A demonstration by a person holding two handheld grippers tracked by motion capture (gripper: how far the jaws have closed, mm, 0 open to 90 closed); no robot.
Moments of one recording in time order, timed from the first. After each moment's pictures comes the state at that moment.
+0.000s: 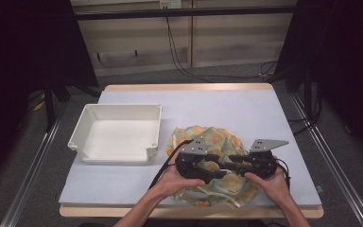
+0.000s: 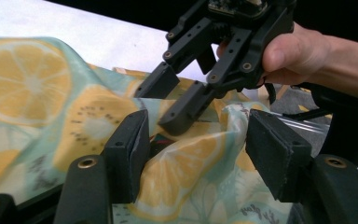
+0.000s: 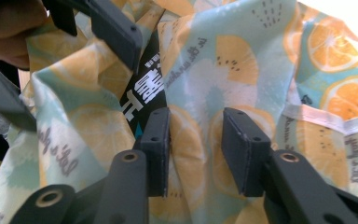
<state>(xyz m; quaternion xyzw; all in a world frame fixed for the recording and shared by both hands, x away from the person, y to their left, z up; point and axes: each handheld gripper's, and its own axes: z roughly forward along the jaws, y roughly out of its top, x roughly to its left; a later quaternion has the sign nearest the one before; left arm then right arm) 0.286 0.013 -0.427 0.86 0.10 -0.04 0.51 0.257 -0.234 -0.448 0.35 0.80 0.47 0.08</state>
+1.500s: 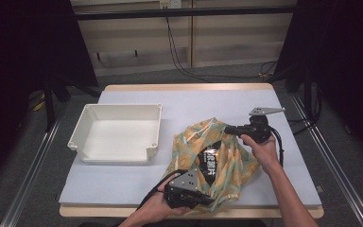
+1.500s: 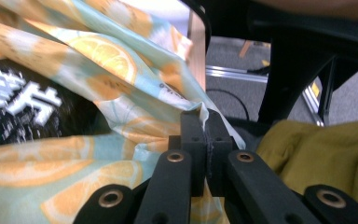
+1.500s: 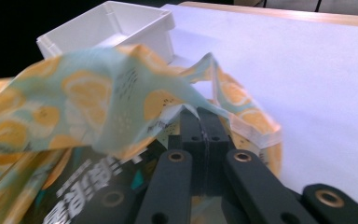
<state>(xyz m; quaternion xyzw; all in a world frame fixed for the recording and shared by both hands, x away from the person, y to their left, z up) 0.228 0.052 -0.452 0.88 0.01 -0.09 0.46 0.350 -0.246 -0.432 0.40 0.75 0.53 0.07</state>
